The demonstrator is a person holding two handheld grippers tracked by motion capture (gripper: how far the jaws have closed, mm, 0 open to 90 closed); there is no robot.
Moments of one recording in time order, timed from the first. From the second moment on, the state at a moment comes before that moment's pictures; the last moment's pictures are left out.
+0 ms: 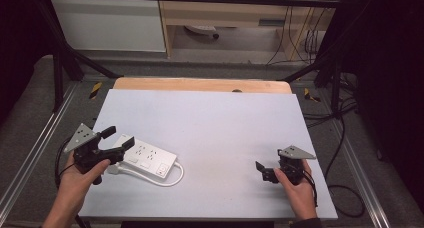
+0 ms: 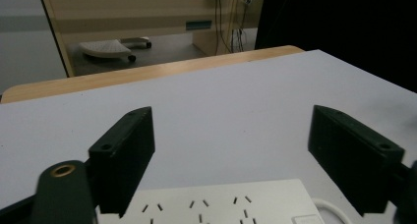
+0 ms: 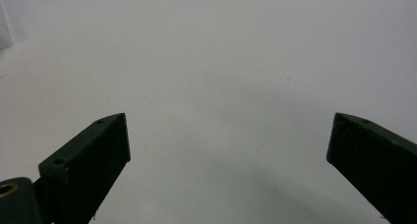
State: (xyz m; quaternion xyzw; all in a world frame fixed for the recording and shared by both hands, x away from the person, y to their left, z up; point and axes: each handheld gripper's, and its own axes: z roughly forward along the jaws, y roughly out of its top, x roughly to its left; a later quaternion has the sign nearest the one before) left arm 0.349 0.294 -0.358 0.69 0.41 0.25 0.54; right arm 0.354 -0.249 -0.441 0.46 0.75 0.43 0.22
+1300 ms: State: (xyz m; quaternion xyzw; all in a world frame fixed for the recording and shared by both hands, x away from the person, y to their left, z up) left arm 0.360 0.283 -0.381 0.74 0.40 0.21 0.50; right arm 0.354 -0.250 -0.441 0.46 0.75 0.42 0.22
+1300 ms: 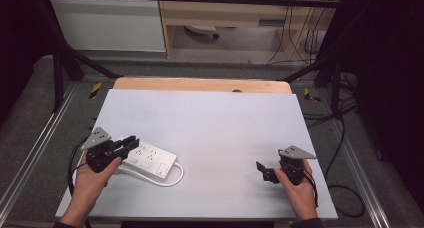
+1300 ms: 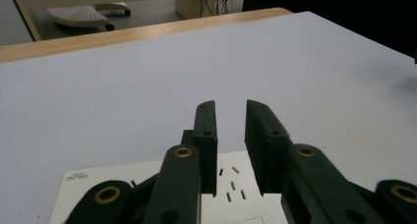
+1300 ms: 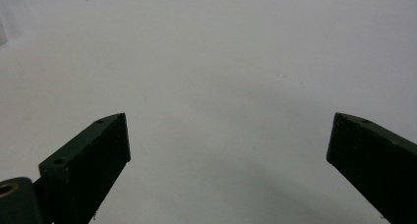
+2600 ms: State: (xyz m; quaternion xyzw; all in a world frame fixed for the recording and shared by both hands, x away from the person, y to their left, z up) left arm 0.367 0.284 -0.407 0.77 0.43 0.19 0.43; right arm 0.355 -0.250 -0.442 0.46 0.75 0.42 0.22
